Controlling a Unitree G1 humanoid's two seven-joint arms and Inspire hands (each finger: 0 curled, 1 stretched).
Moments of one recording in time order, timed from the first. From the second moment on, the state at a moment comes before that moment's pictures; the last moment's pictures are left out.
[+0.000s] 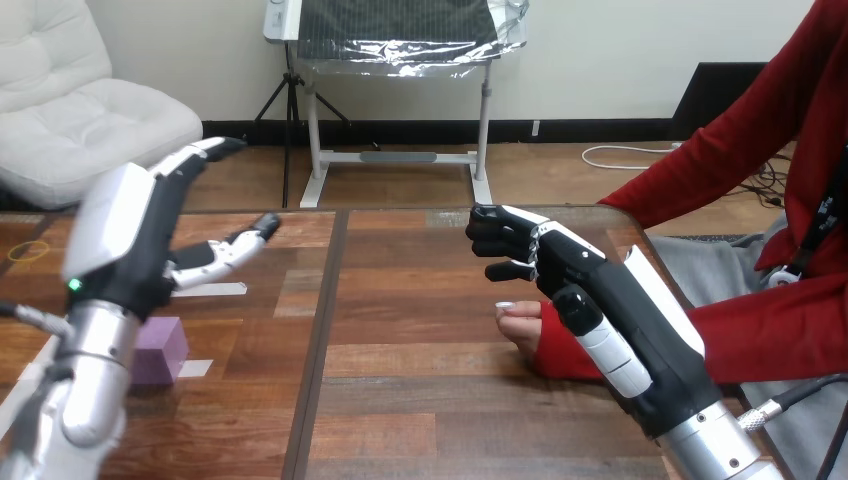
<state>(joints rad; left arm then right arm) -0.27 0.50 0.04 0.46 0.56 -0.39 0.20 0.12 -0.24 0.06 -0.06 0.07 -0.44 0.37</state>
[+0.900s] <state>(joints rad) -0.46 0.61 -0.10 0.71 0.70 -0.20 0.16 0.12 -0.24 0.06 -0.06 0.07 -0.44 0.37</state>
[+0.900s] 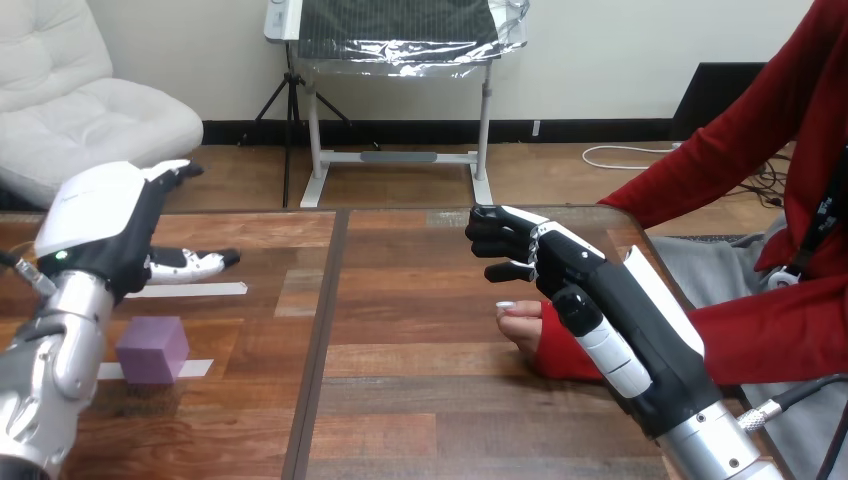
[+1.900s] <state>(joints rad) -0.54 0.58 -0.19 0.95 0.70 -0.08 0.19 0.12 -0.25 0.06 -0.07 0.07 -0.42 0.37</state>
